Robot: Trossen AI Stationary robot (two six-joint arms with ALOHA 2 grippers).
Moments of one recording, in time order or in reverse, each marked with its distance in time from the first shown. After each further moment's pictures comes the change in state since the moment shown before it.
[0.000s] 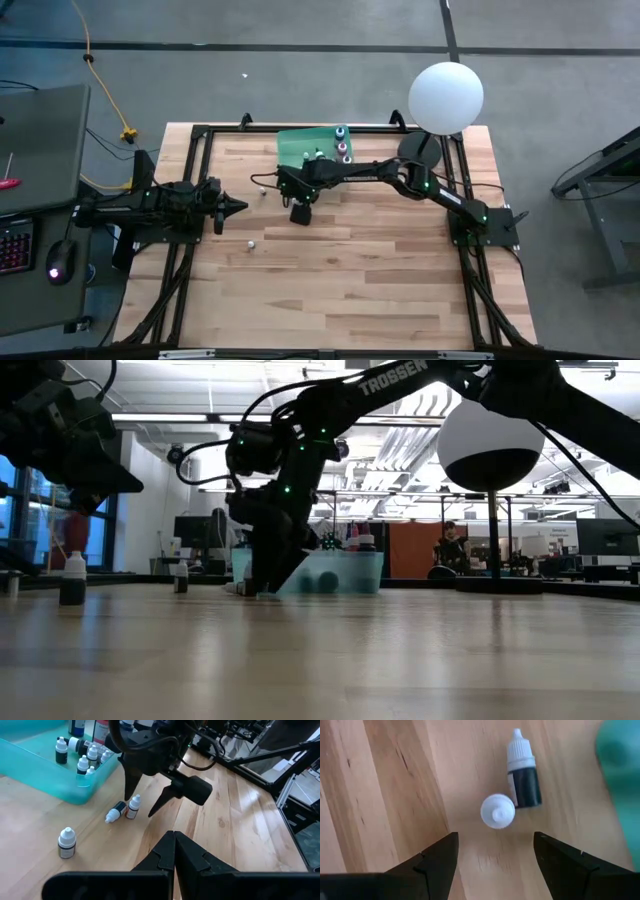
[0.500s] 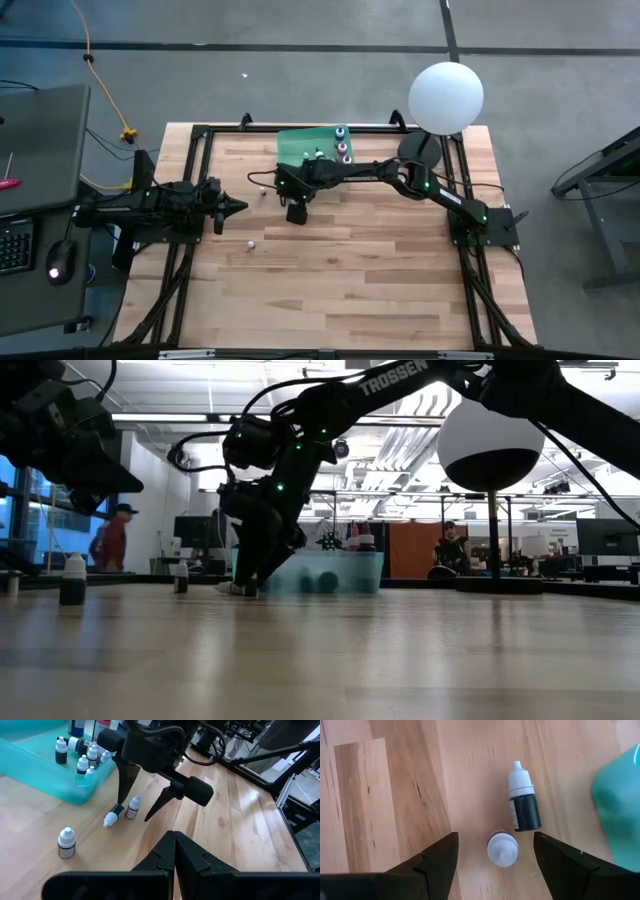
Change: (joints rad) left arm 0.000 0.000 0.000 0.000 0.001 0.000; right arm 0.000 0.000 -0.008 0.110 -0.011 -0.058
